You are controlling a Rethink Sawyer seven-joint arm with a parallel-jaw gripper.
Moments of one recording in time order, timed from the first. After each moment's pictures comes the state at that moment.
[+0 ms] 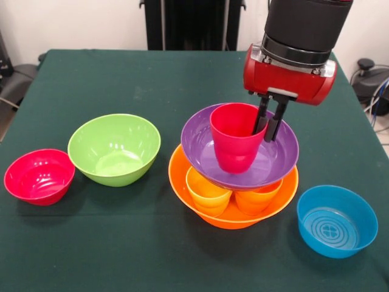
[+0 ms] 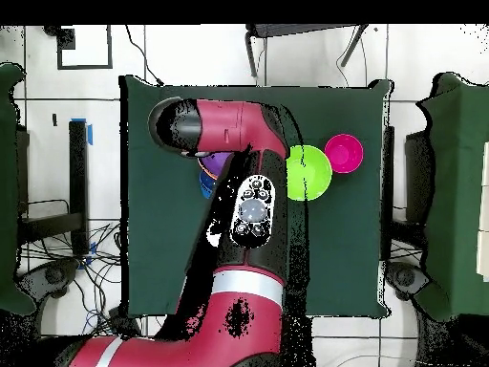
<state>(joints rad) 0.01 -0.45 -0.17 1.13 0.02 0.72 1.94</state>
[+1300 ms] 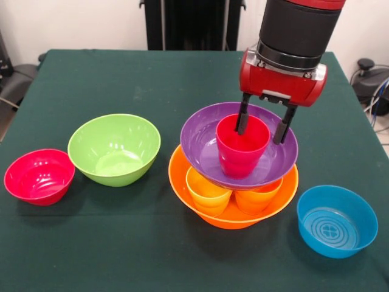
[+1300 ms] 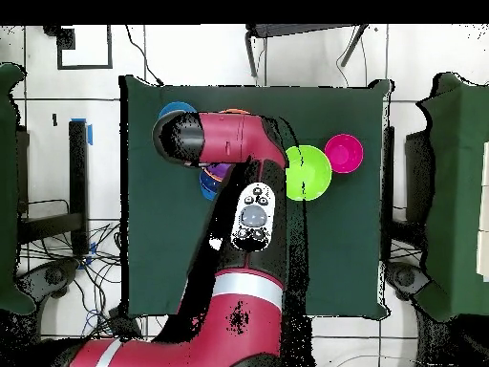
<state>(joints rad) 0.01 -0.45 -0.17 1.20 0.02 0.67 1.94</state>
